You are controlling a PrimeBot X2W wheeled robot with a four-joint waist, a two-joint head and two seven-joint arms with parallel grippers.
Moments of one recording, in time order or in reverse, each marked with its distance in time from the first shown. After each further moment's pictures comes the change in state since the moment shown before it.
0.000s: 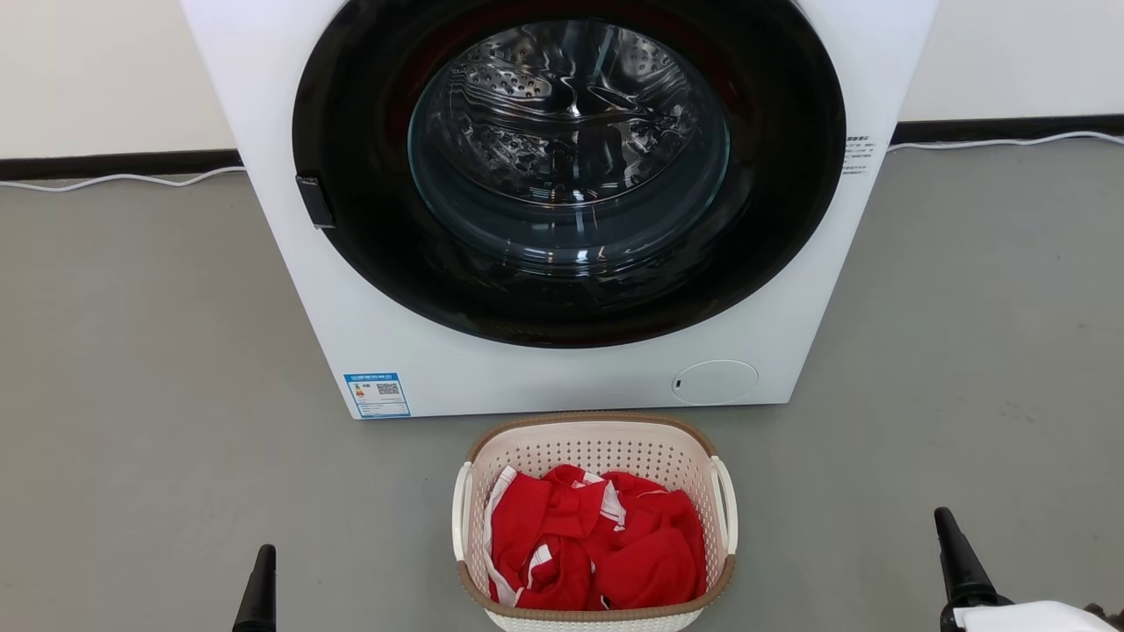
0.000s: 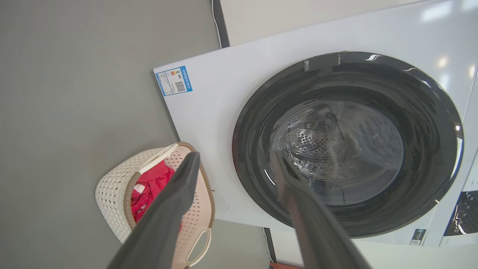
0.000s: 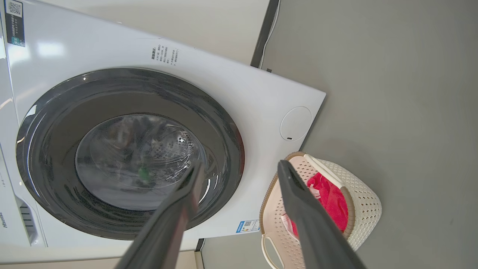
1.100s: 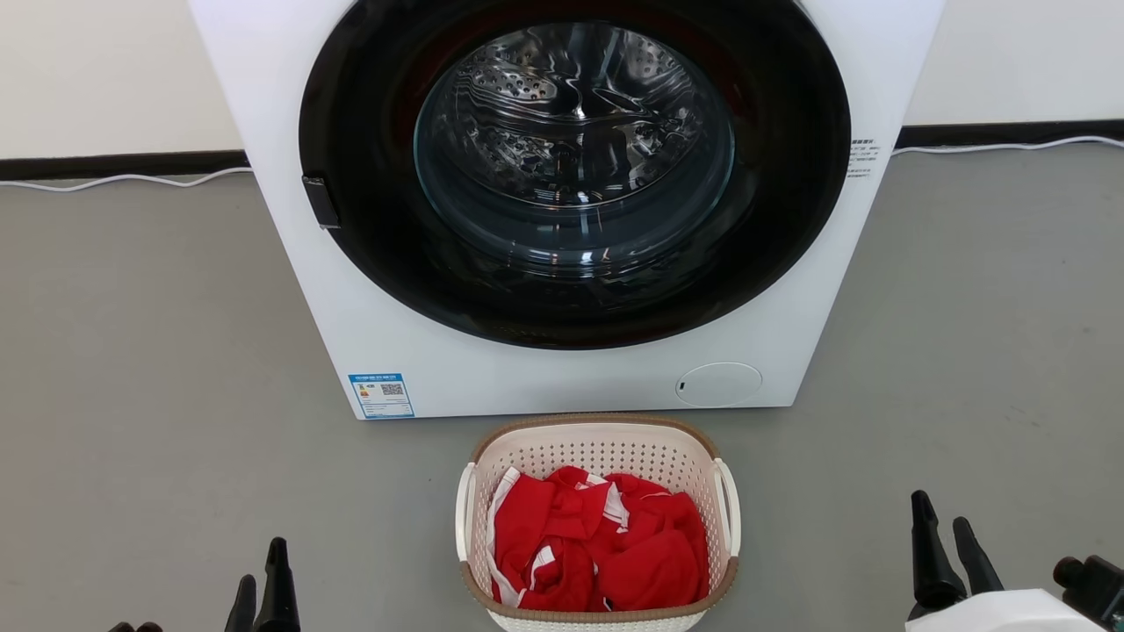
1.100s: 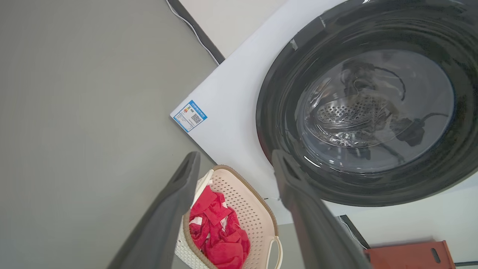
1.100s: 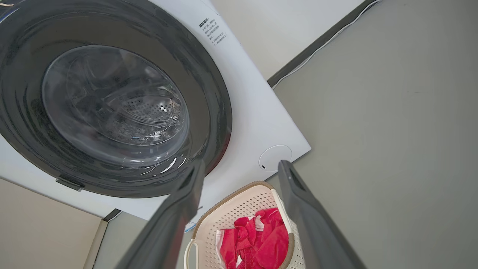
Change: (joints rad) left arm 0.000 0.006 -0.014 0.001 0.461 0.000 -0.093; right arm 0.000 -0.006 0.031 -0.027 -0.569 0.000 -0.090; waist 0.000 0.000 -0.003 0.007
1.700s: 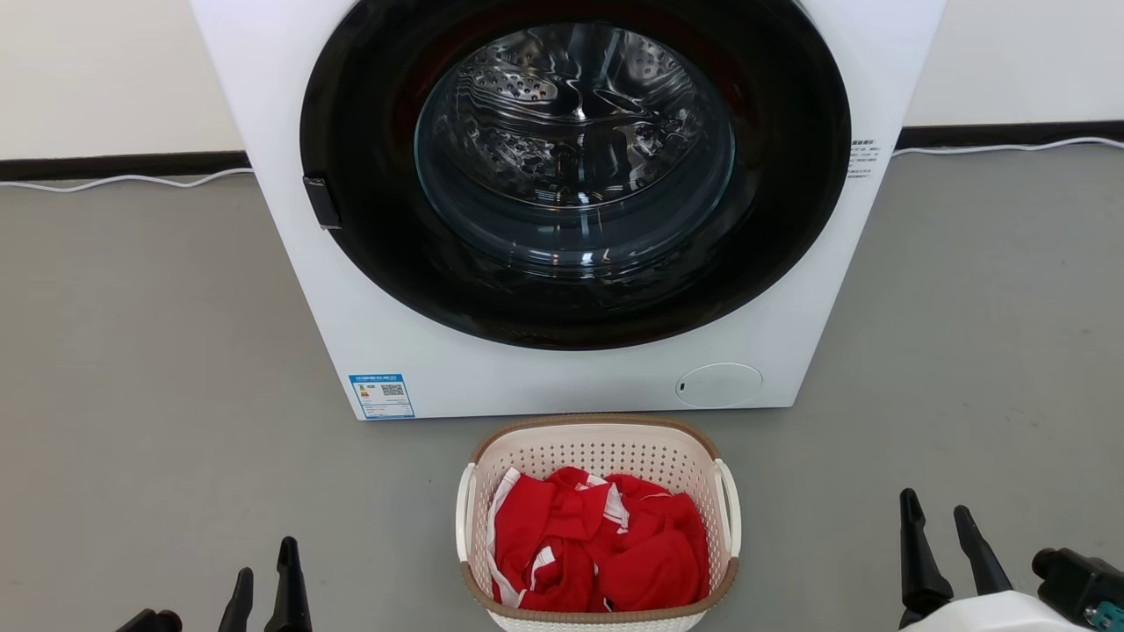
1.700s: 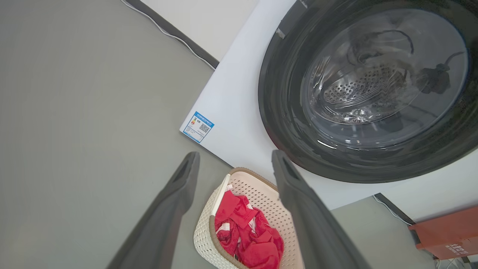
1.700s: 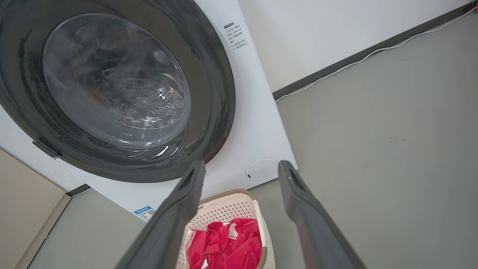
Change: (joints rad) left arm 0.000 0.004 -0.015 0.012 0.222 -0.001 -0.047; right arm 0.001 -0.003 0.012 0.003 -0.238 0.000 -0.051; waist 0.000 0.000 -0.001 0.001
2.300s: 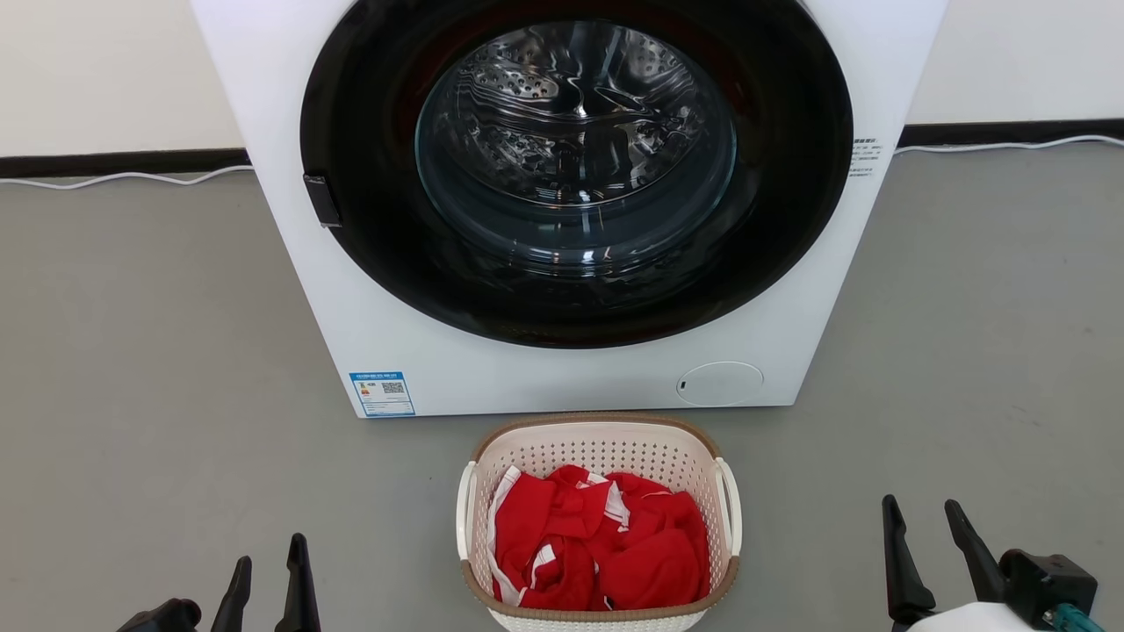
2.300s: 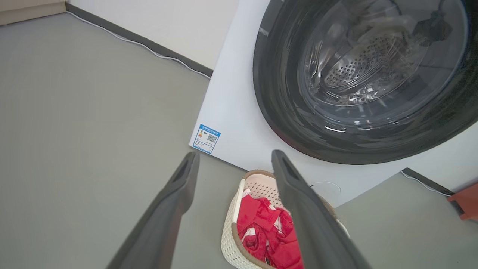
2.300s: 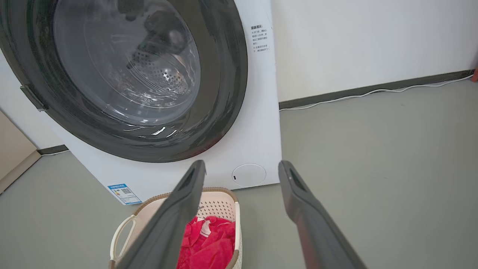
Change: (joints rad) left arm 0.000 0.004 -0.005 0.001 0.207 0.000 -0.051; right arm 0.001 -0.007 0.016 0.020 -0.244 0.000 -0.052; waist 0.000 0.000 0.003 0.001
